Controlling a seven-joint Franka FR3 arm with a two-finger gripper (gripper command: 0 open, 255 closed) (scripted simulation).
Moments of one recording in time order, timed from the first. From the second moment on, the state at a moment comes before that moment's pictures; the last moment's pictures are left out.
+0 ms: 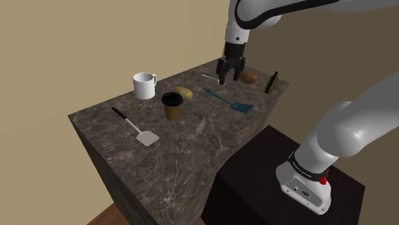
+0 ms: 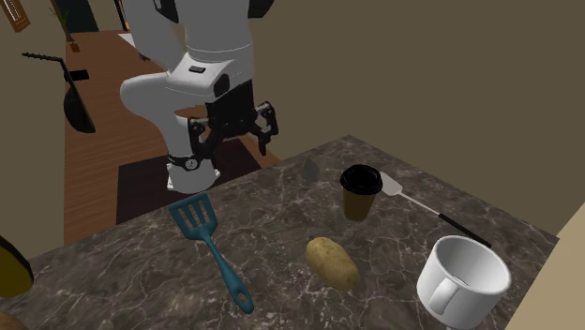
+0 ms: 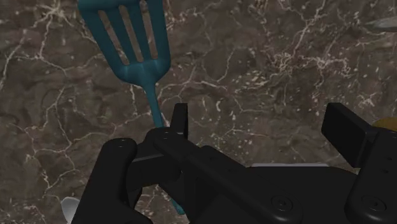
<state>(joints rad) 0.05 -0.30 0.06 -2.28 0.10 1.84 0.14</state>
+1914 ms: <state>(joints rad) 0.13 0.46 0.11 -1.69 0.03 2.06 0.24</state>
